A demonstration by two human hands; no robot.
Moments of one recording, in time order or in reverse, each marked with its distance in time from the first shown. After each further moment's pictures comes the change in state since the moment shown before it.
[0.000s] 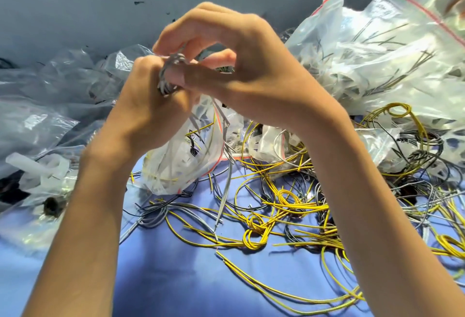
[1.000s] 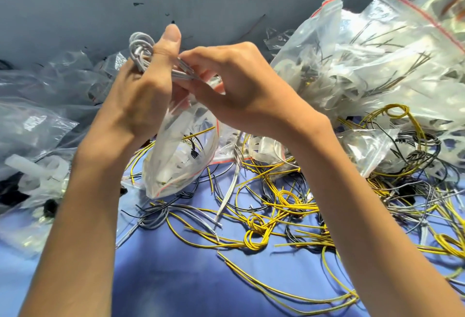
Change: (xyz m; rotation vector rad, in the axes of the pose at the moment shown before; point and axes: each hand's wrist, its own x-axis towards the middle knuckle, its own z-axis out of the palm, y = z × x) left_hand 0.003 0.007 -0.002 -0.217 0.086 -0.329; right_hand 0.007 0.025 0.014 -0.437 -0.035 0.058
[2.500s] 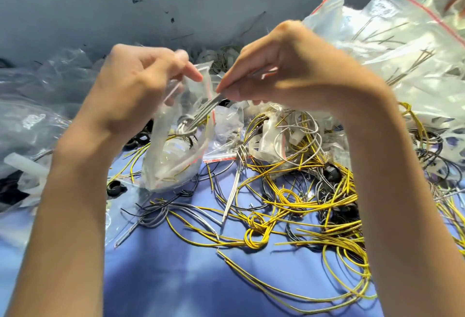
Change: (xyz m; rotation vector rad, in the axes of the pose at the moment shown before) left_hand 0.004 0.000 -0.013 0.123 -0.077 0.118; right_hand -0.018 0.022 -0.048 0.218 -0.181 0.098
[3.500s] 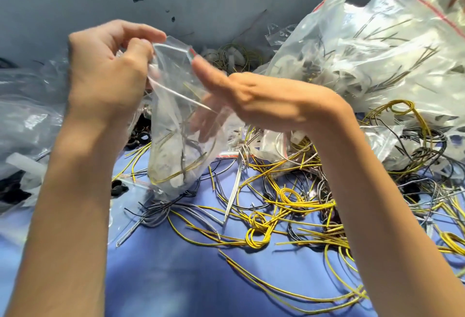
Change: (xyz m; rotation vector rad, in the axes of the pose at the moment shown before) left_hand 0.005 0.000 0.000 -0.127 0.378 -0.117; right_hand 0.010 -0.013 0.032 0.045 -0.336 0.121
